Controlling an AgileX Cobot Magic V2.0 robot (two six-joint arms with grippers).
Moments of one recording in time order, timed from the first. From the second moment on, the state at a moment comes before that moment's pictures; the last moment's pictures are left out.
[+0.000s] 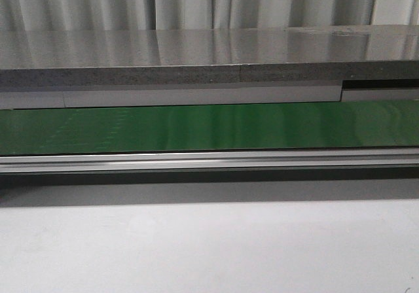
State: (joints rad) left arm -0.06 0.30 -0.32 -0.07 0.19 0.12; right arm -0.25 0.88 -0.77 0.48 0.49 -0.61
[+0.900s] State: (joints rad) left arm -0.06 0.30 -0.32 -0.07 0.19 0.12; right arm -0.25 0.52 -0.63 0.50 0.68 -0.61
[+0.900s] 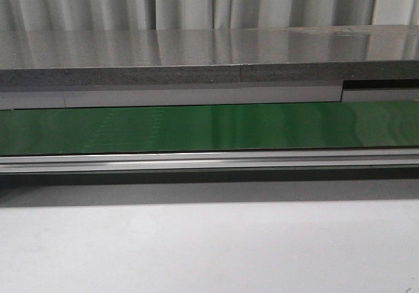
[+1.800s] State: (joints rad) left arm -0.06 0.30 -0.32 -0.07 0.19 0.12; right arm -0.12 0.48 -0.63 0.45 0.66 -0.61
